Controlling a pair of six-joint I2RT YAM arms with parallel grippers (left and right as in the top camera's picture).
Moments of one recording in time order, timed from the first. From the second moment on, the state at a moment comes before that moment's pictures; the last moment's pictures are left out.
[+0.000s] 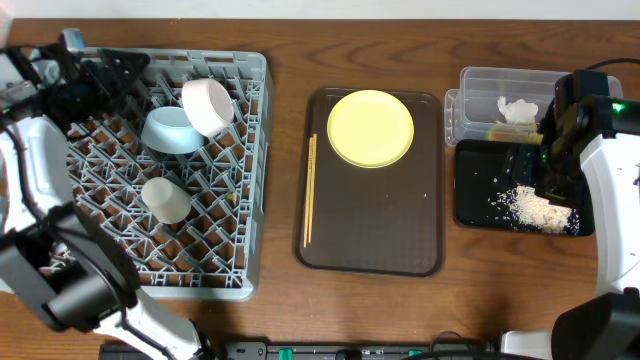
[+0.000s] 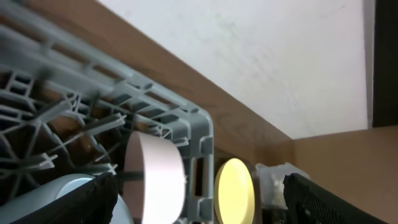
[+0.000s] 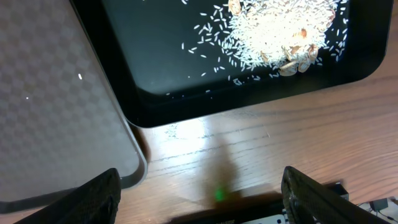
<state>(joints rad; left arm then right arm) 0.53 1.87 1.56 -0.51 1.01 -0.30 -0.13 1.58 1.46 -1.42 0.02 0.22</state>
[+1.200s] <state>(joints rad) -0.43 1.73 1.38 -1.01 0.07 -0.51 -0.13 1.58 1.46 -1.39 0.02 0.22</state>
